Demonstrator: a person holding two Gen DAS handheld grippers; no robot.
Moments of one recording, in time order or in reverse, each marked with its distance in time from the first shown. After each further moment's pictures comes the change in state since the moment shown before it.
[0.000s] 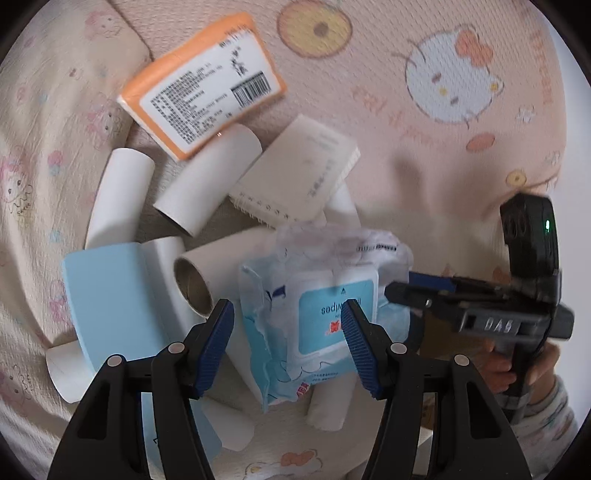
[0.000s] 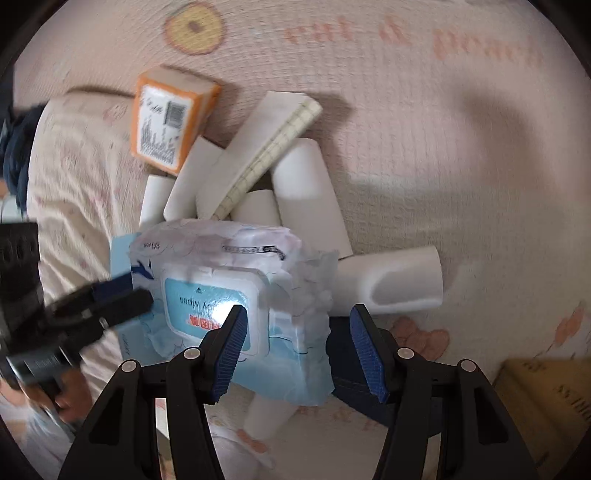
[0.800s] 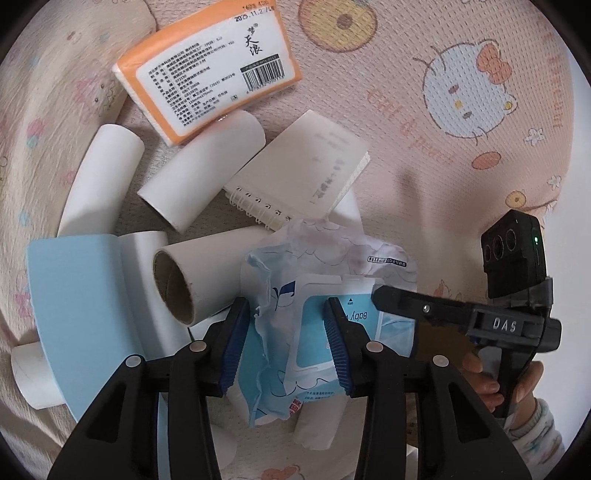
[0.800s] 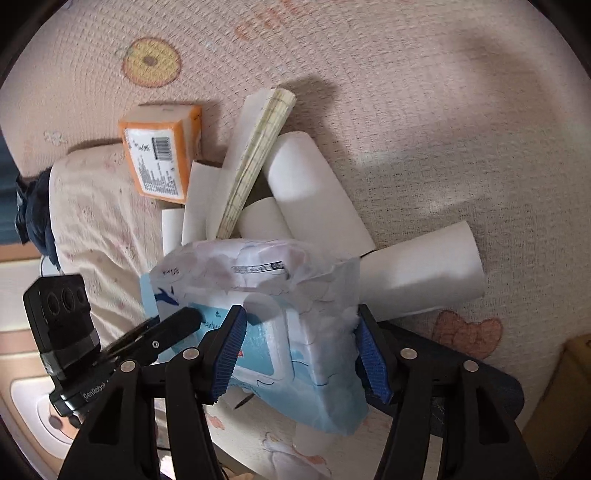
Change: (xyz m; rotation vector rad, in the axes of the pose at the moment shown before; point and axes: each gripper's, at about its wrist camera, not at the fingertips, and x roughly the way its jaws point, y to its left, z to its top) left arm 0.014 0.010 0.013 -0.092 -0.020 -0.060; right arm 0.018 -0.023 0.004 0.169 -0.001 0.193
